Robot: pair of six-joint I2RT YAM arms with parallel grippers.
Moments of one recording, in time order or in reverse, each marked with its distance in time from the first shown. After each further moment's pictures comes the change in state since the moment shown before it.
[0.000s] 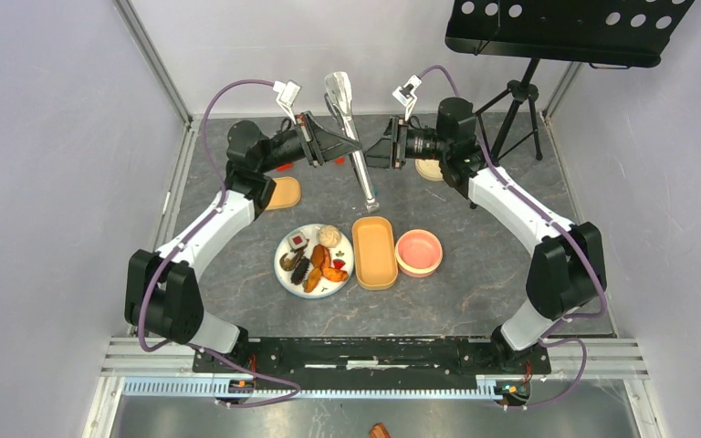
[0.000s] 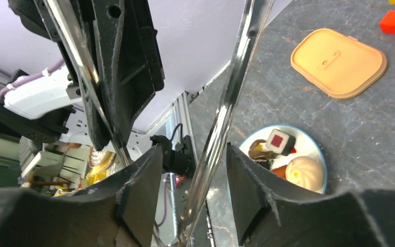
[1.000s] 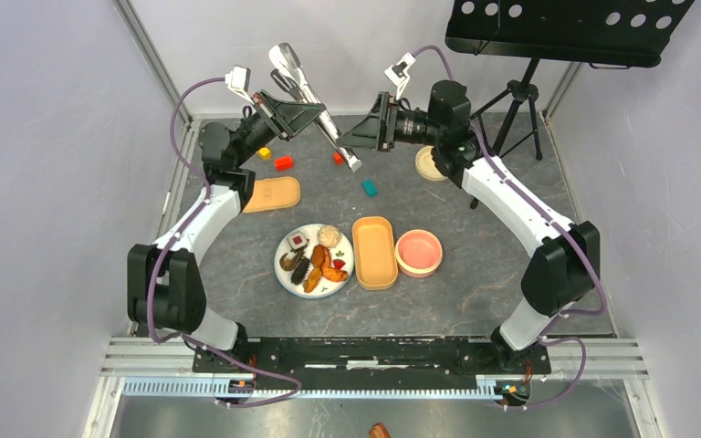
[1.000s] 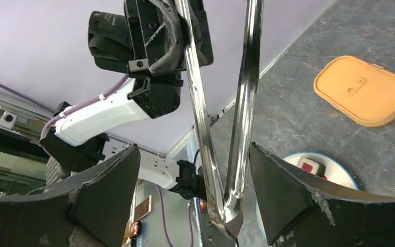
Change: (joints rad) left arm 0.171 0.043 -0.006 0.261 -0.157 -0.279; right arm 0.053 0.029 0.168 -0.041 0.086 0.125
